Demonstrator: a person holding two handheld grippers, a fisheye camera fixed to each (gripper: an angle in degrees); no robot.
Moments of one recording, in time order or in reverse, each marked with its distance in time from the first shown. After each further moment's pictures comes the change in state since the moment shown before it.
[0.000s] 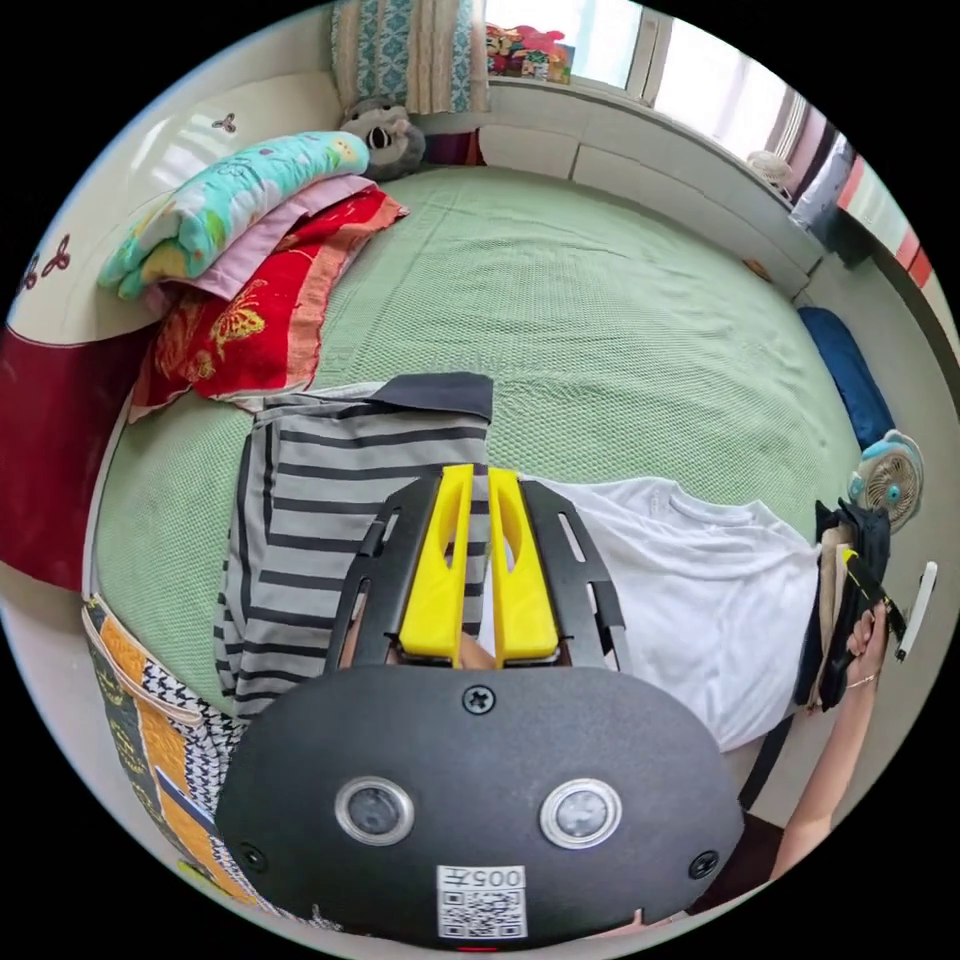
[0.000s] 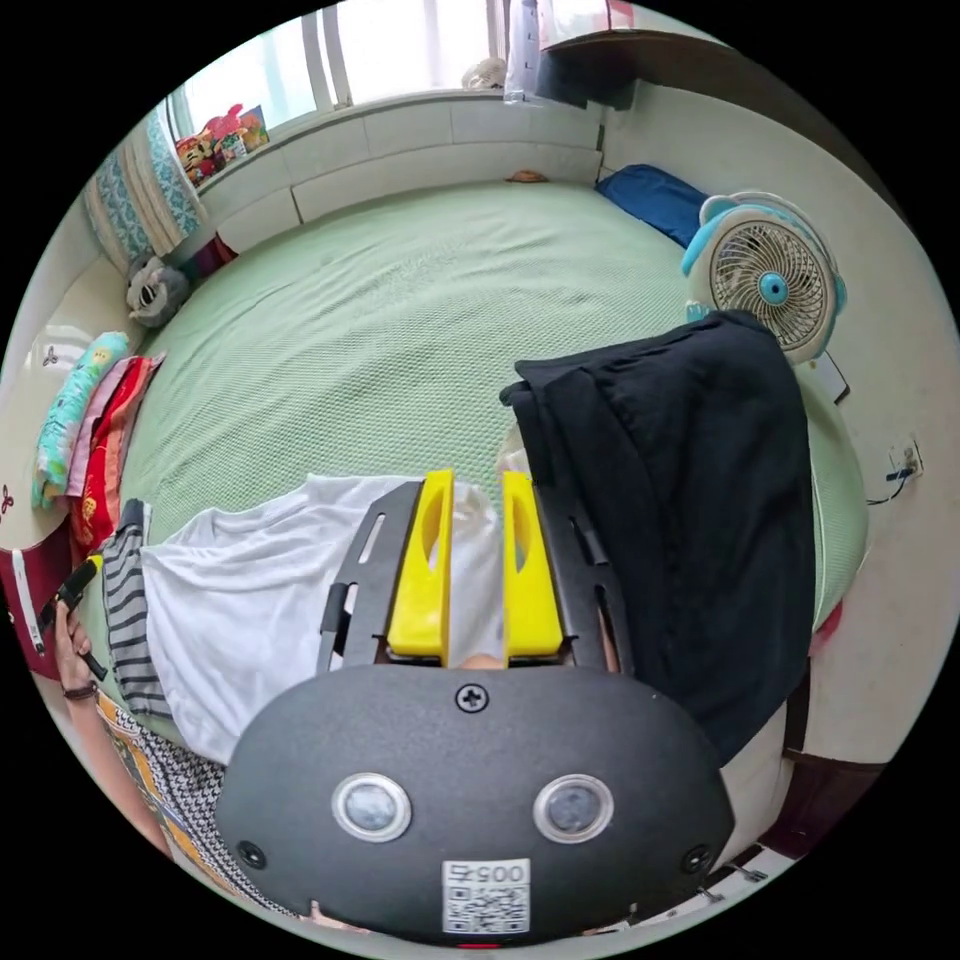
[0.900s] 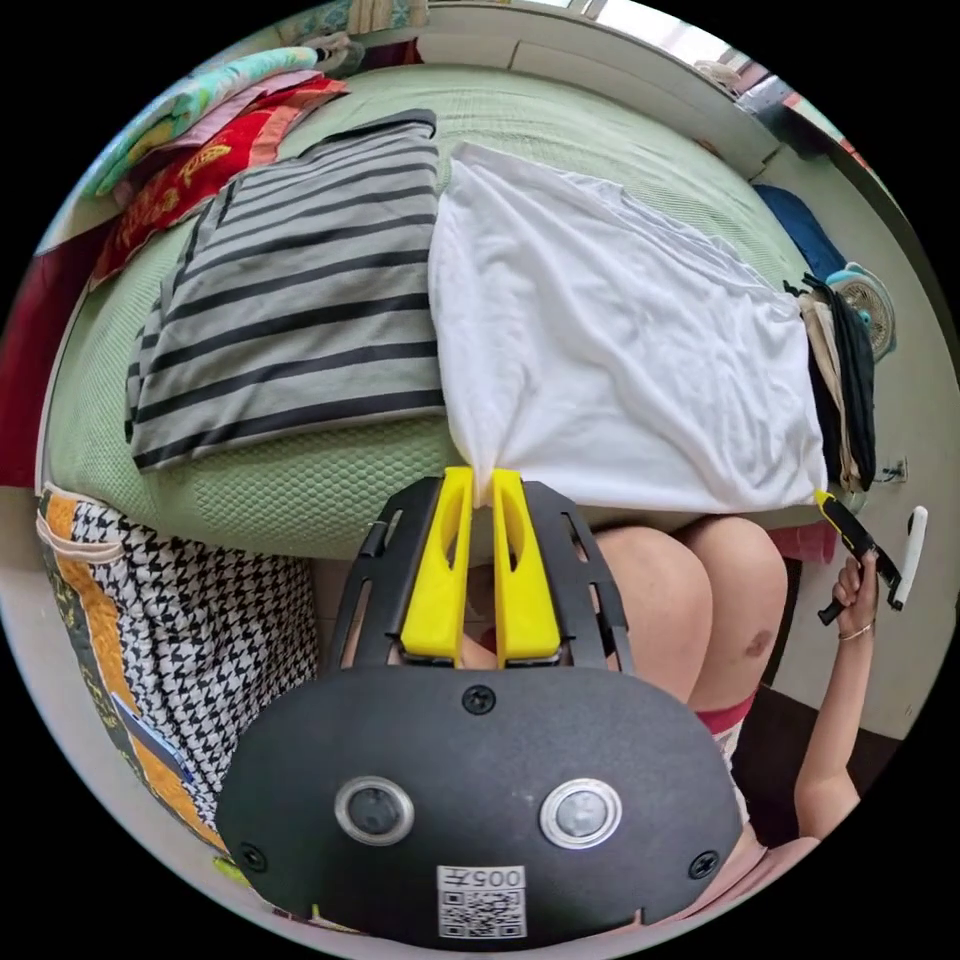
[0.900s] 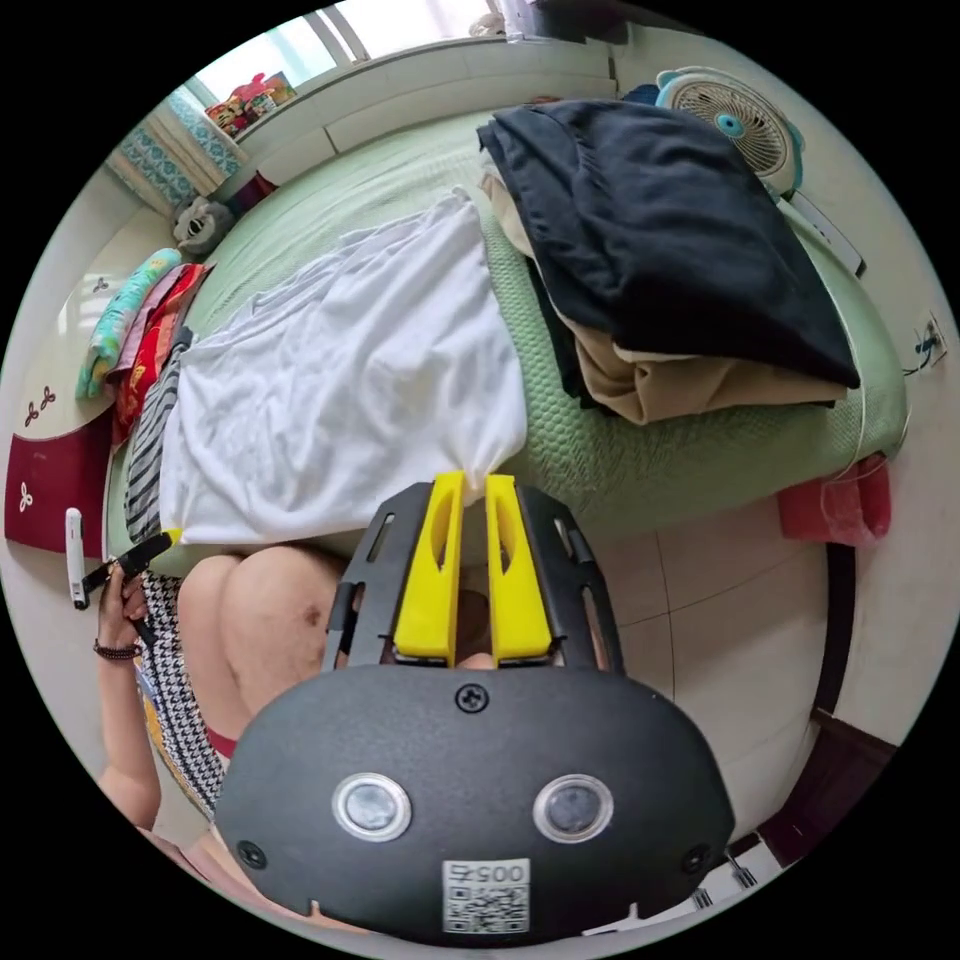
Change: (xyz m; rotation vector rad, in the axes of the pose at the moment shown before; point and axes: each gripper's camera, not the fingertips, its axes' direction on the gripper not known) left arm -0.001 0.151 0.169 -0.255 0.093 0.129; right arm 0.036 0.158 0.066 -0.172 -0.155 -0.029
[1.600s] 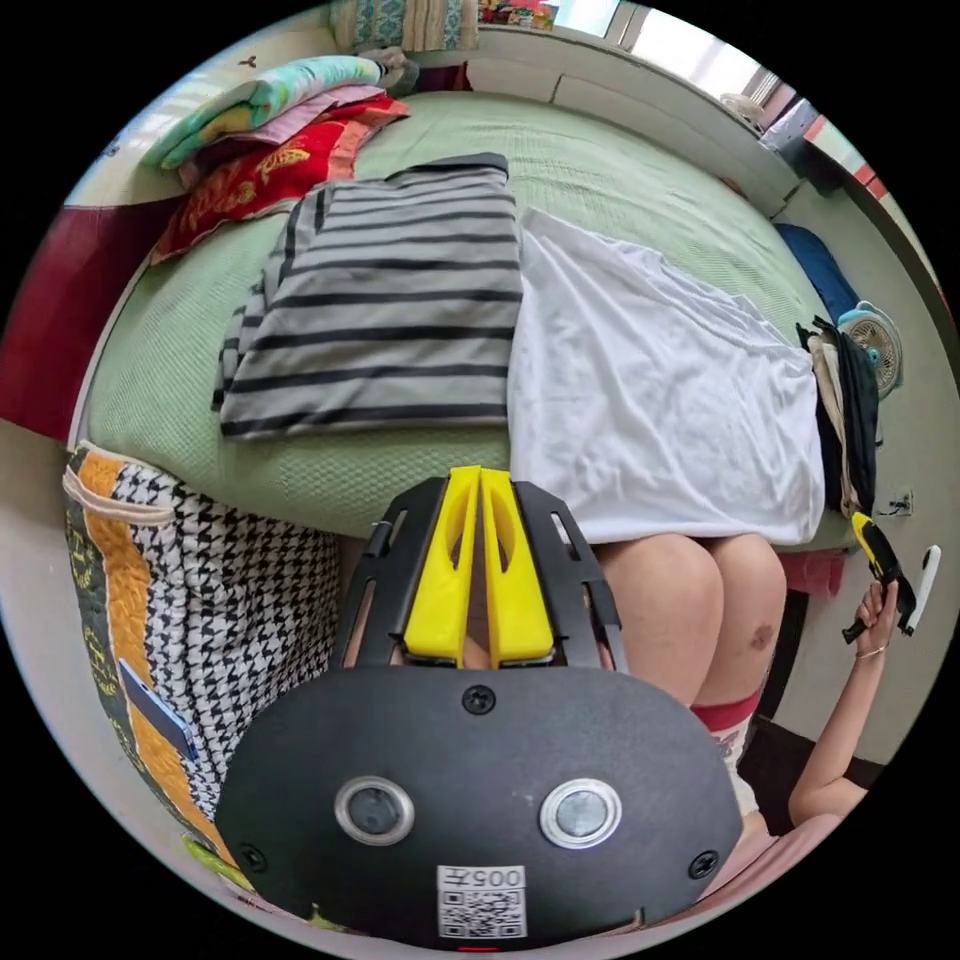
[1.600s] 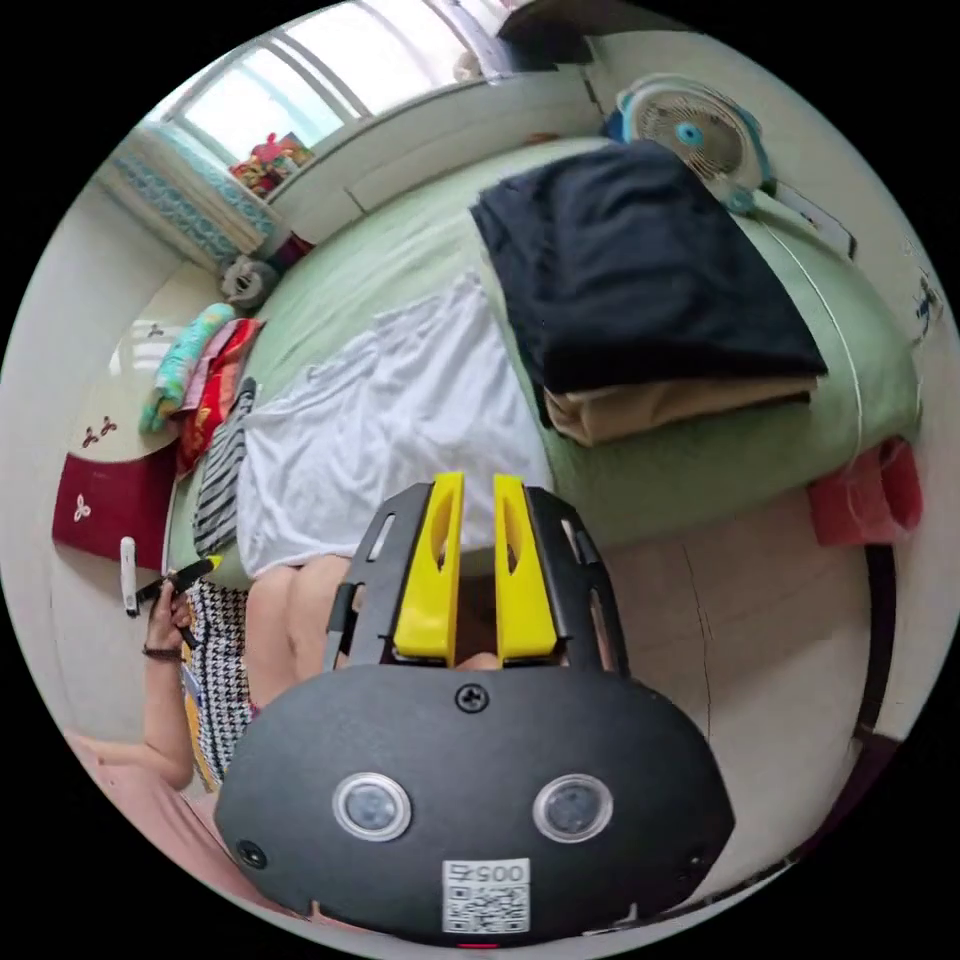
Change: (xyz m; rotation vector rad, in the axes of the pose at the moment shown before) left arm -0.020 -0.008 0.029 0.081 -0.049 -0.077; right arm 0.022 -0.003 -0.033 0.116 -0.168 0.040
